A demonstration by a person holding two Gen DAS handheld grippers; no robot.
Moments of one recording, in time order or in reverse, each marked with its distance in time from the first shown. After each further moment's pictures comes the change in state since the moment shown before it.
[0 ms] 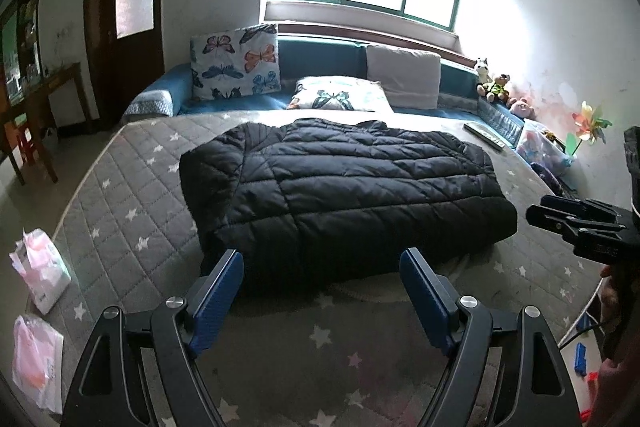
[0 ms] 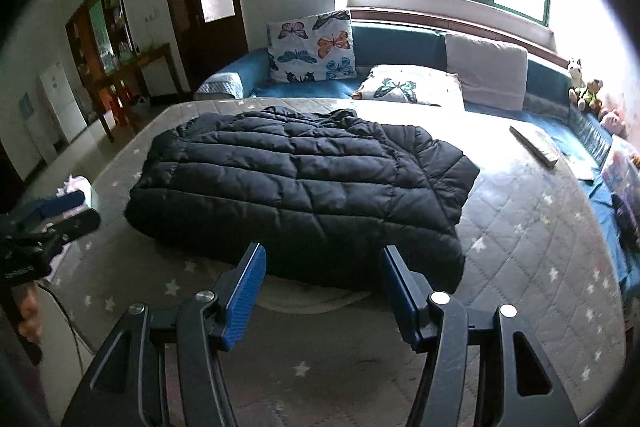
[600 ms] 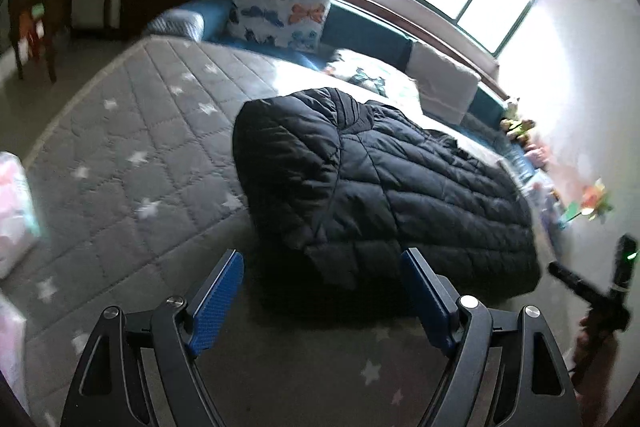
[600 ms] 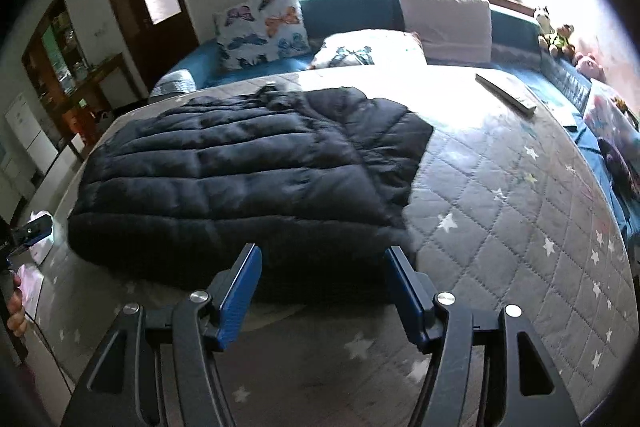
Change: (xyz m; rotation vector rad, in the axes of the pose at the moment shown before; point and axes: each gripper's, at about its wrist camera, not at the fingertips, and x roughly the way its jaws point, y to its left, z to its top) left arm 0.085 0.122 0.019 -0.331 0.123 -0.098; right arm 0.055 -0.077 0.007 0.156 0.096 -0.075
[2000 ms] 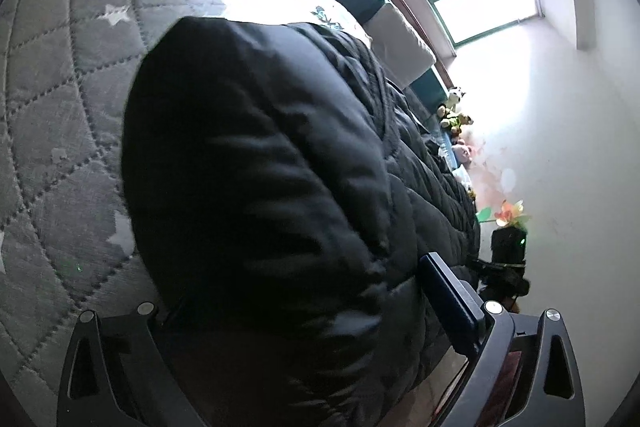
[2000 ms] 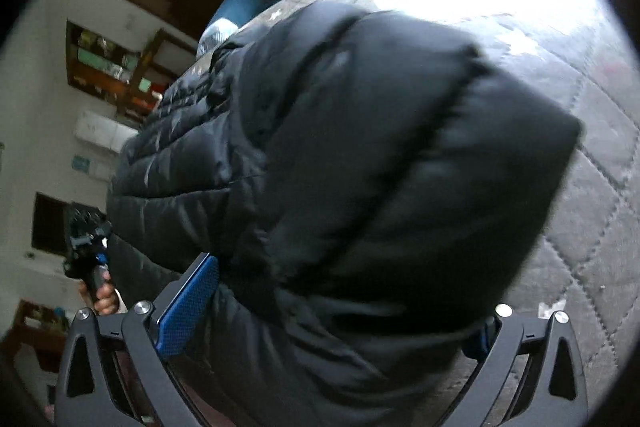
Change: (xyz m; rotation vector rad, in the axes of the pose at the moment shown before) left arm 0.164 0.041 0.063 -0.195 0.251 -0.357; right arm 0.128 -0.044 0.060 0.137 0.396 0.445
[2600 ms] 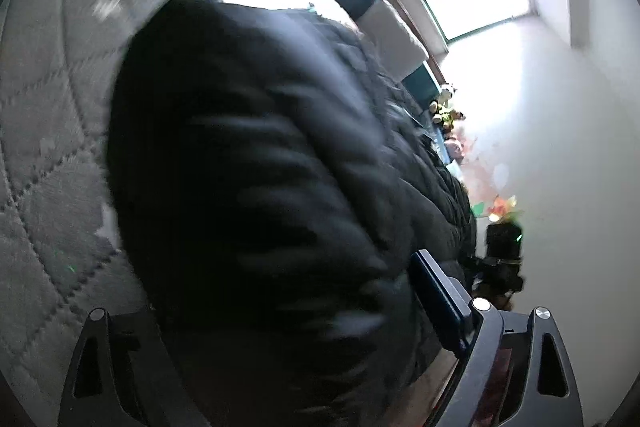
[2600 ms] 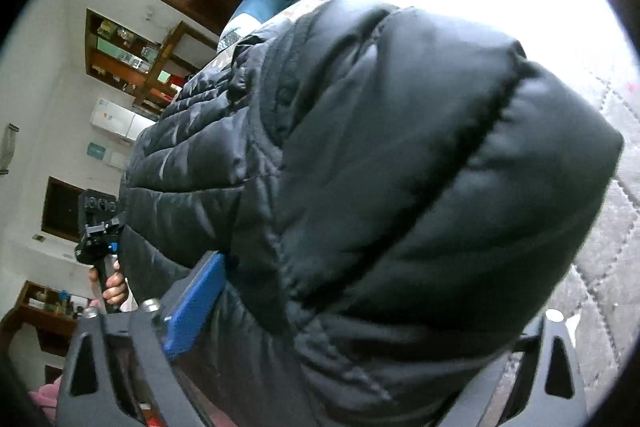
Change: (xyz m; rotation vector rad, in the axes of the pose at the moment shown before) left arm 0.022 -0.019 0.003 0.047 0.007 -0.012; right arm -0.009 -0.005 -0.002 -0.040 -0.017 0.056
